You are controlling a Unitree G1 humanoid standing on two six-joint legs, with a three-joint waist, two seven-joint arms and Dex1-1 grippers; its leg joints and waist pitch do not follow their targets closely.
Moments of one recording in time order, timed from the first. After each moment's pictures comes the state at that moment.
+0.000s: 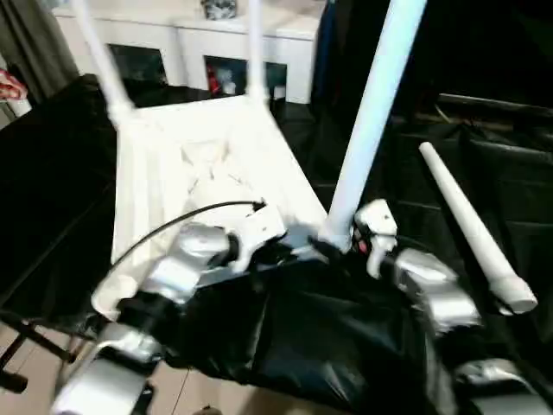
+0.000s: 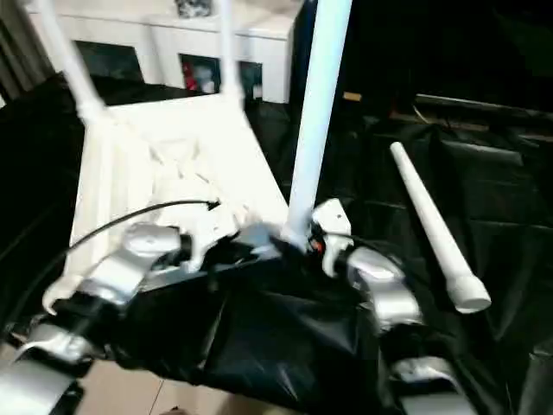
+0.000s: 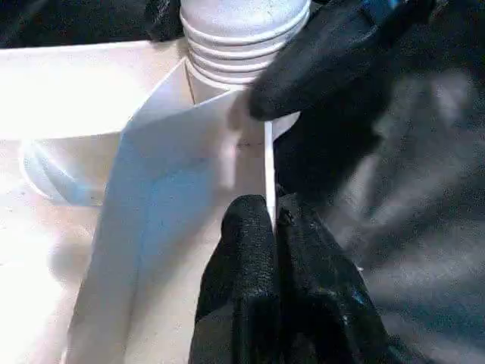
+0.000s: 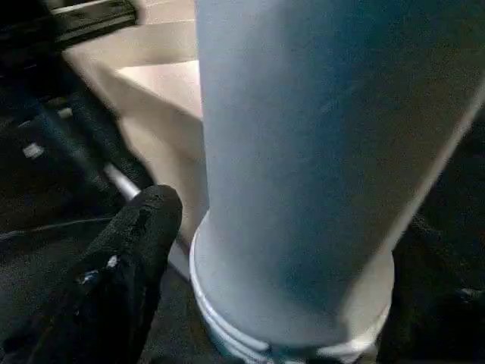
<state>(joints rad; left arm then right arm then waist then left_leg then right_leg) -0.59 0.29 -0.31 0.57 0.07 0.08 -1.11 -0.44 -0.27 0.09 0.64 0.12 -0.08 0.98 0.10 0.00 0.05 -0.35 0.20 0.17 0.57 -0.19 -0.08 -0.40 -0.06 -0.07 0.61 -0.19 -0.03</state>
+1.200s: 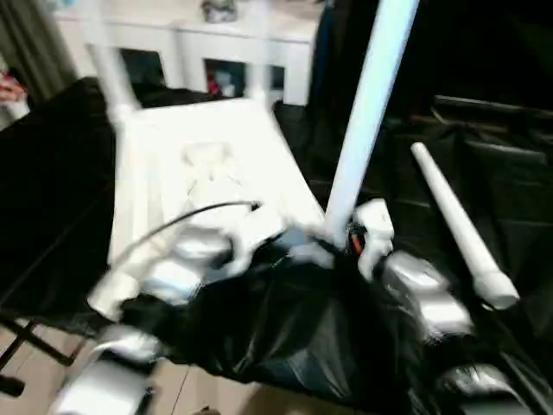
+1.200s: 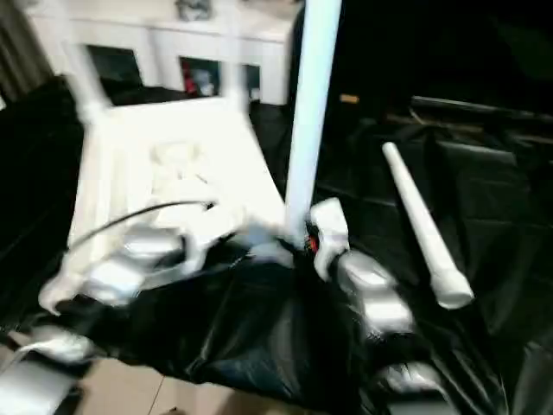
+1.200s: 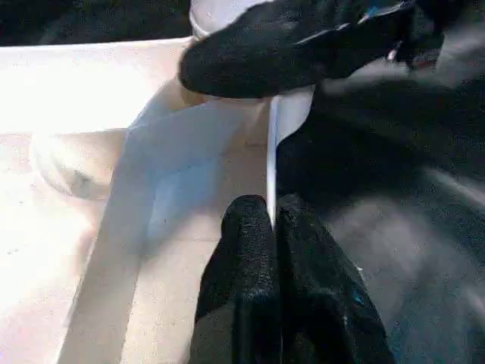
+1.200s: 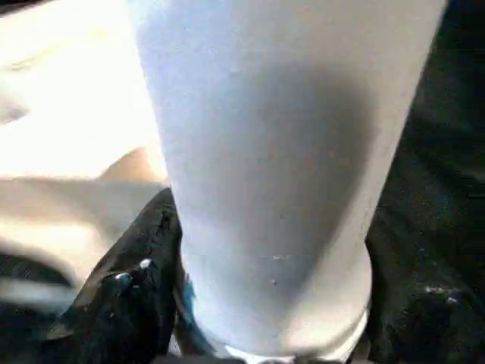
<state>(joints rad) -0.62 0.13 -0.28 0.61 0.13 0.23 -0.81 -0.50 -0.08 -0.01 0.71 0.07 -0.01 0.41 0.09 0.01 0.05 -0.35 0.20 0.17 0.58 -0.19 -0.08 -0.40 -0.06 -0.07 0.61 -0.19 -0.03</state>
